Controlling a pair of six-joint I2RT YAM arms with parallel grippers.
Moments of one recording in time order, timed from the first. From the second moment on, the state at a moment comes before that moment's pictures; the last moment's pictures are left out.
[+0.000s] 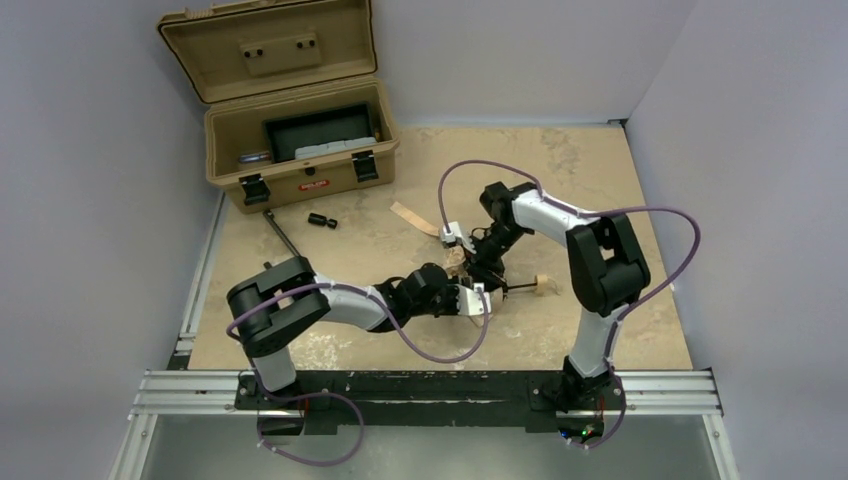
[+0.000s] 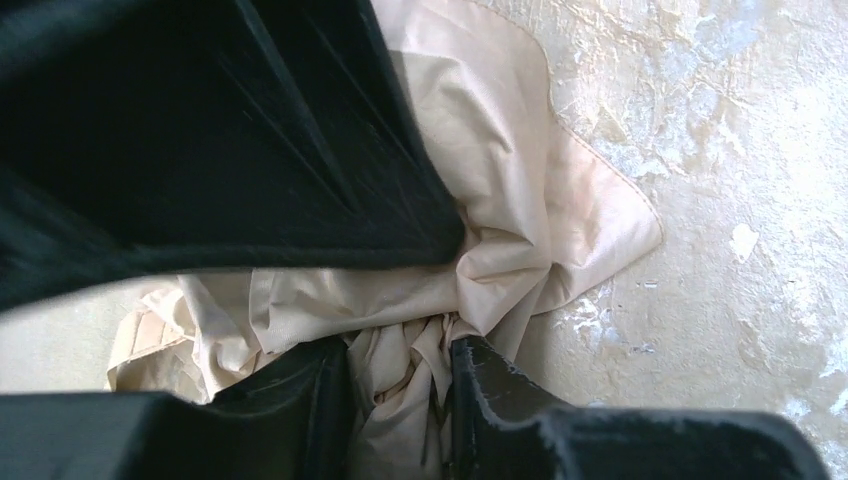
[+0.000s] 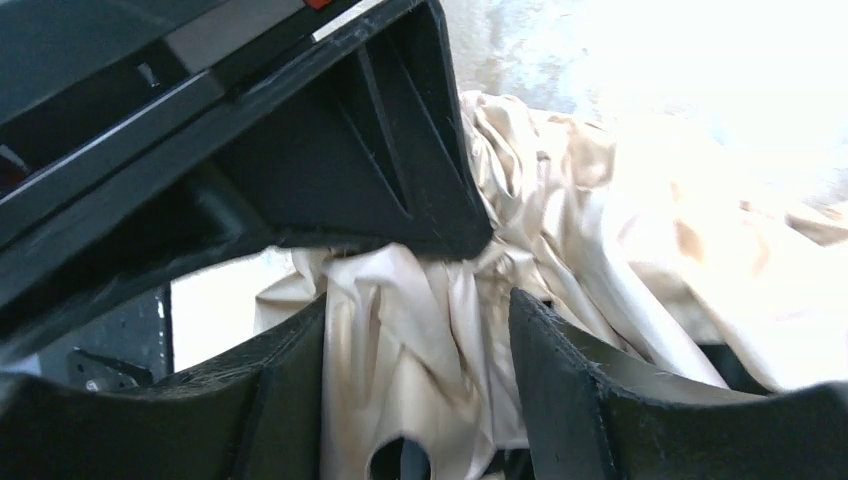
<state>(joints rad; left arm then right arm) -1.08 1.76 0.71 0.49 0.06 0.55 0.44 1.90 1.26 -1.05 -0.73 -1.15</state>
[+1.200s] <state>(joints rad) -0.68 2.12 1.27 -0.04 0.90 -0.01 0.31 1.24 0.84 -0.72 -0.81 -1.61</state>
